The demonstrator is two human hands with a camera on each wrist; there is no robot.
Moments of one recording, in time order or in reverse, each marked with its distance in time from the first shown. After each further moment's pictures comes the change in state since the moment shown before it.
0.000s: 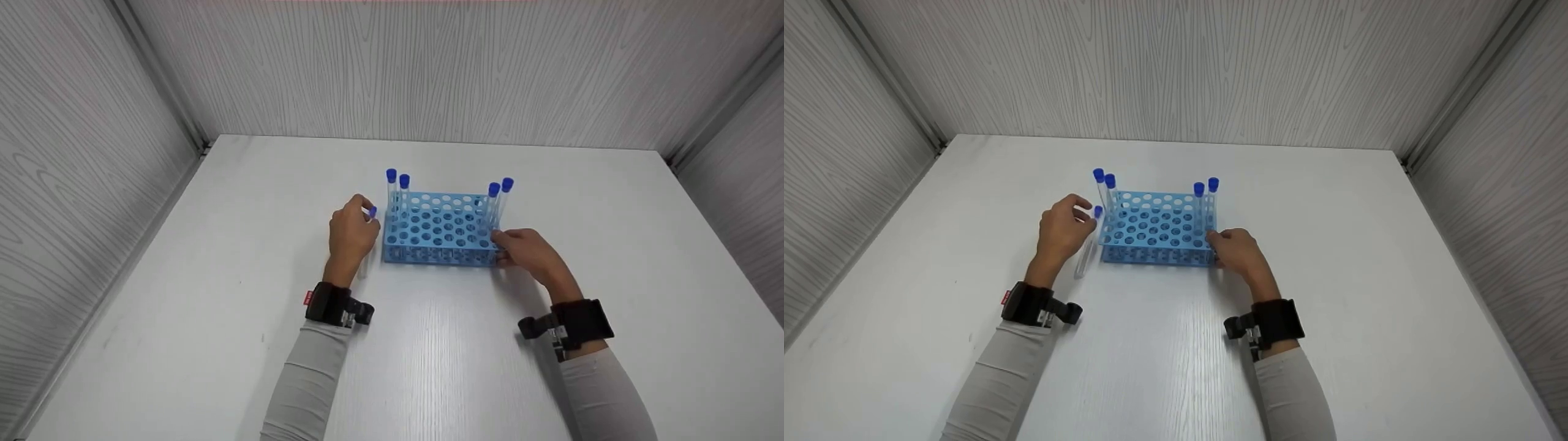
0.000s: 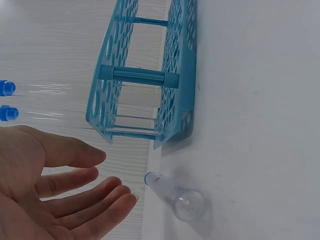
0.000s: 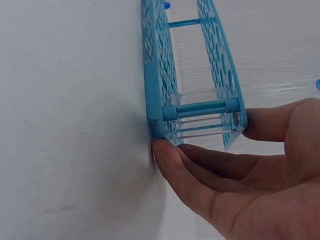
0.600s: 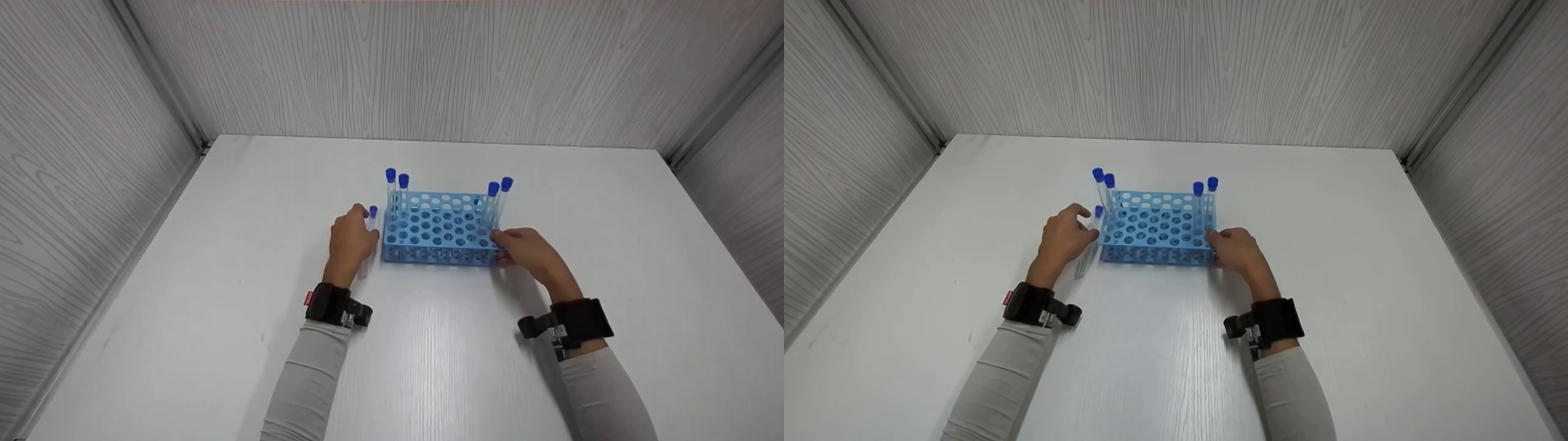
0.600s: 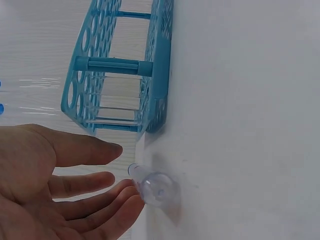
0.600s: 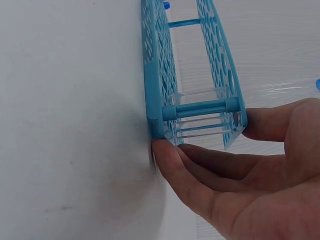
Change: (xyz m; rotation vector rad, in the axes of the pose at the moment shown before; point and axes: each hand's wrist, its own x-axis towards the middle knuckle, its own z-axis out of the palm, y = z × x) left_hand 0.004 -0.009 0.008 0.105 -0.127 -0.077; right_hand 0.001 -0.001 -0.001 0.018 -0.010 0.048
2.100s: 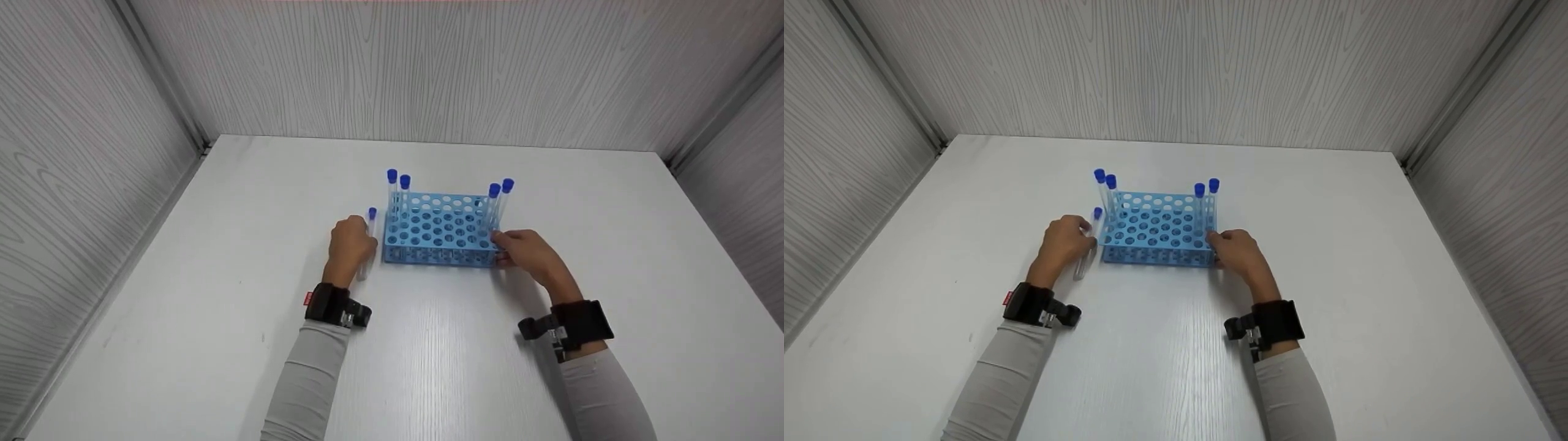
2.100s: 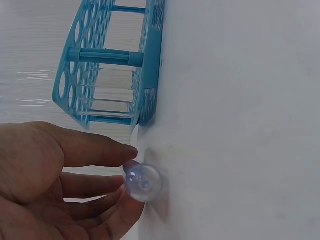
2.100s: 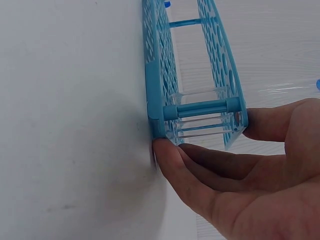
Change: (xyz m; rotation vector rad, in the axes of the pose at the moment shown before) left_hand 0.000 -0.007 0.001 0.057 -0.062 -0.023; right_hand 0.000 0.000 0.000 -0.033 0.020 -0.014
